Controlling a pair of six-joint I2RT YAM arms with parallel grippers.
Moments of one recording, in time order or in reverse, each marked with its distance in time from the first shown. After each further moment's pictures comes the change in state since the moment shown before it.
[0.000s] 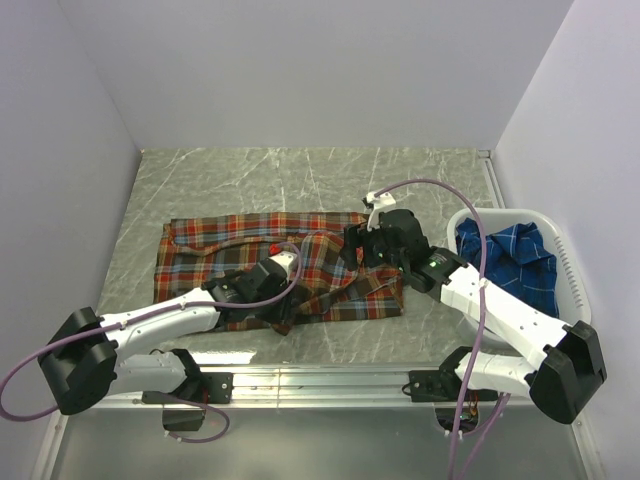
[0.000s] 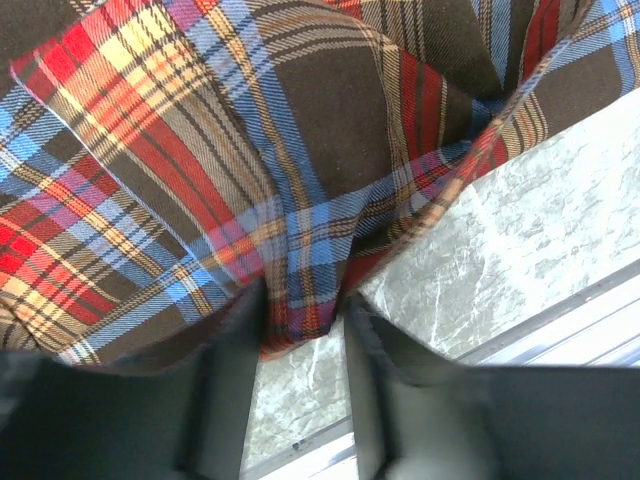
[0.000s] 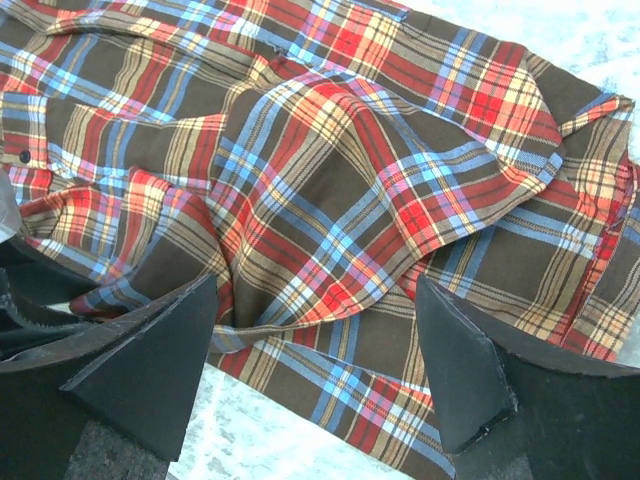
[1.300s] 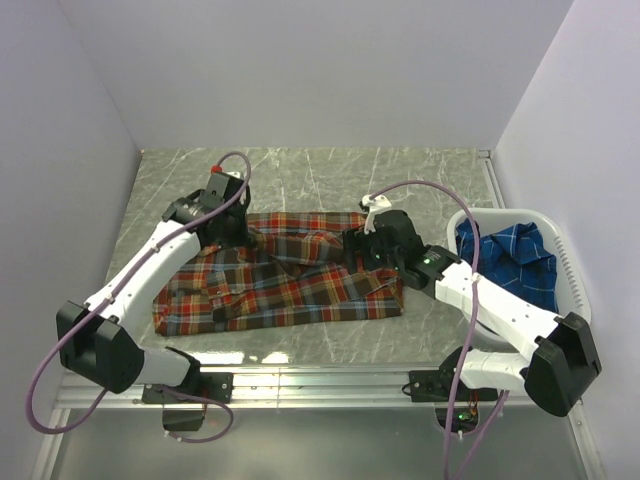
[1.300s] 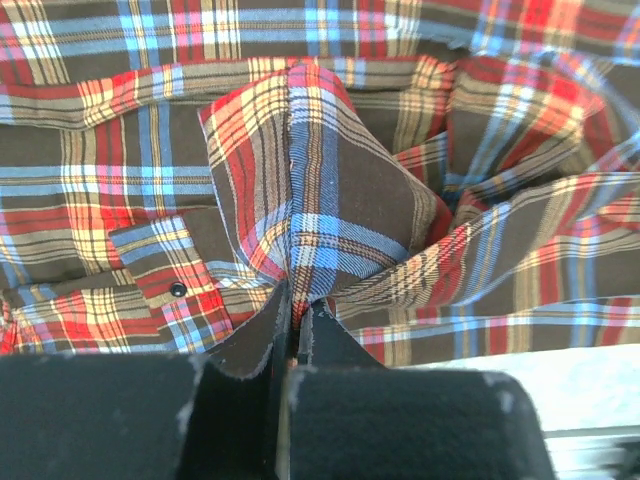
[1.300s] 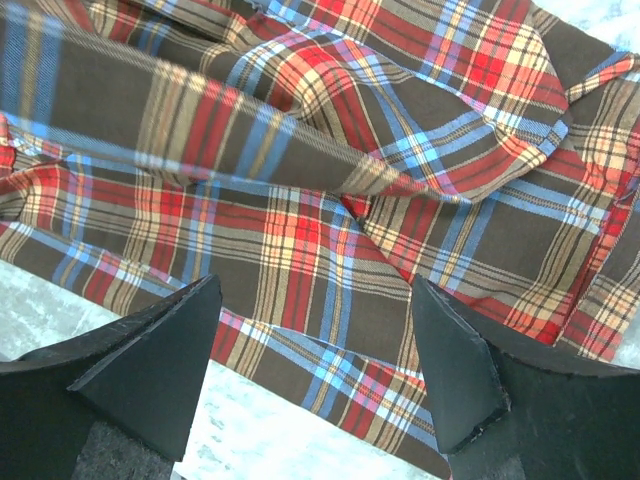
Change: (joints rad) left arm 0.463 0.162 0.597 -0.466 -0.076 0.049; right arm 0.000 0.045 0.004 -0.039 0.005 0.002
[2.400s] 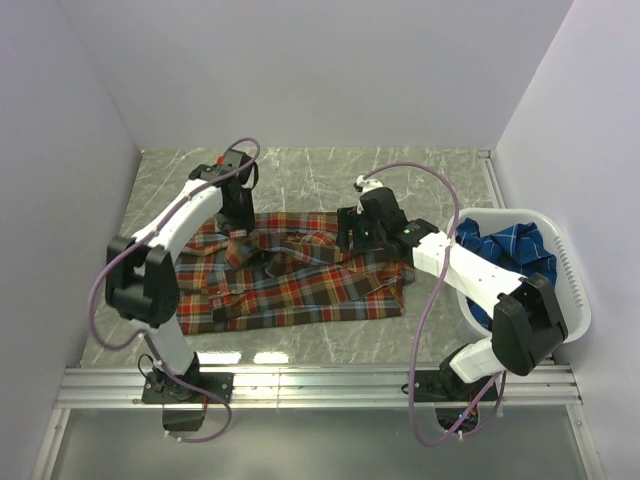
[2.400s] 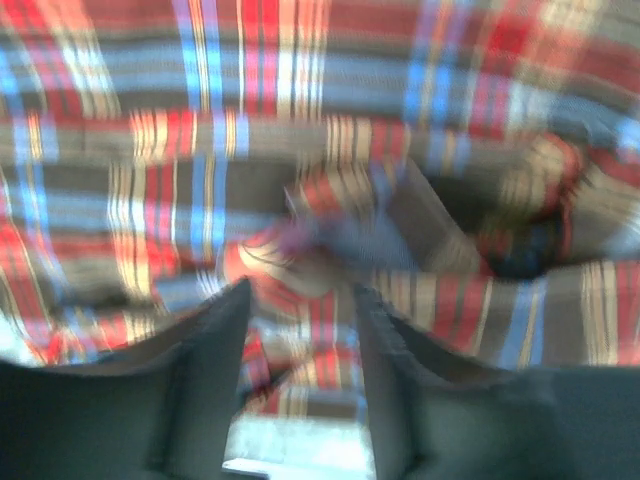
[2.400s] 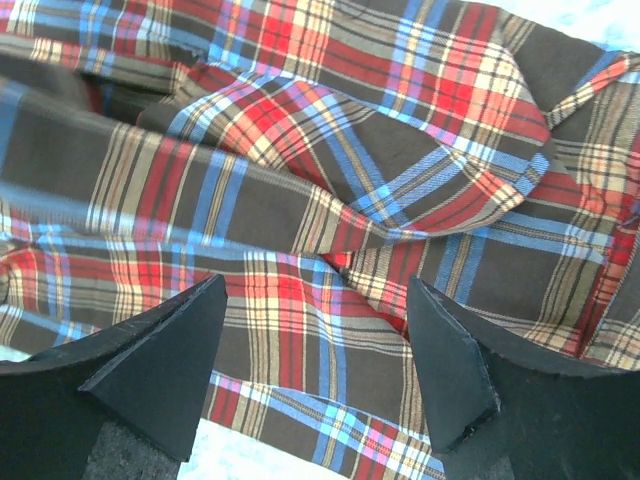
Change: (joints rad) left arm 0.089 0.351 0.259 -0.141 -0.054 0.002; right arm -0.076 0.259 0.183 -0.031 -0.005 0.082
